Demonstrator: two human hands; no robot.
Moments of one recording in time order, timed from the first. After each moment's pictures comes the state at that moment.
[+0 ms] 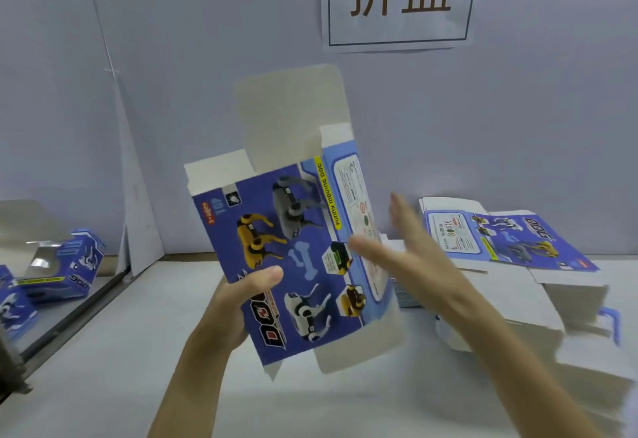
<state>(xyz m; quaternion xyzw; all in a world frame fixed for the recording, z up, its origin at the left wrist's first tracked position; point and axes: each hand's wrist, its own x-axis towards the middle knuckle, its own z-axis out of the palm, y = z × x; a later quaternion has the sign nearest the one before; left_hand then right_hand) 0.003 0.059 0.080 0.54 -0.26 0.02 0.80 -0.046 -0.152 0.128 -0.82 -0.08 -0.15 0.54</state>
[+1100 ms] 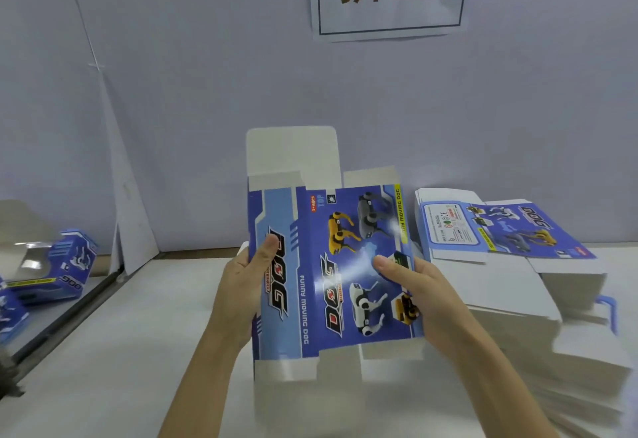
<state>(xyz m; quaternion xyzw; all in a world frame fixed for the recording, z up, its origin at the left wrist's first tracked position) 0.026 0.043 0.067 0.65 -0.10 0.01 0.75 -0.031 -0.175 0.069 -0.65 0.00 -0.05 0.75</state>
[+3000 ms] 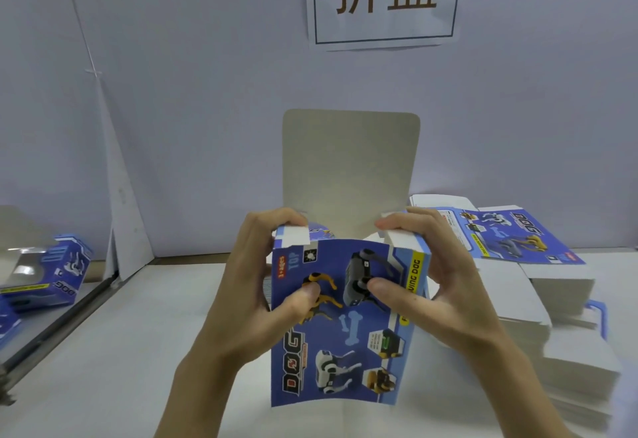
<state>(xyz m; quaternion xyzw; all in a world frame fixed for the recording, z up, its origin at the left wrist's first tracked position) -0.022 0.039 0.105 0.66 -0.44 0.20 0.58 -0.070 -0.175 0.108 -0.75 -0.26 -0.34 0.50</state>
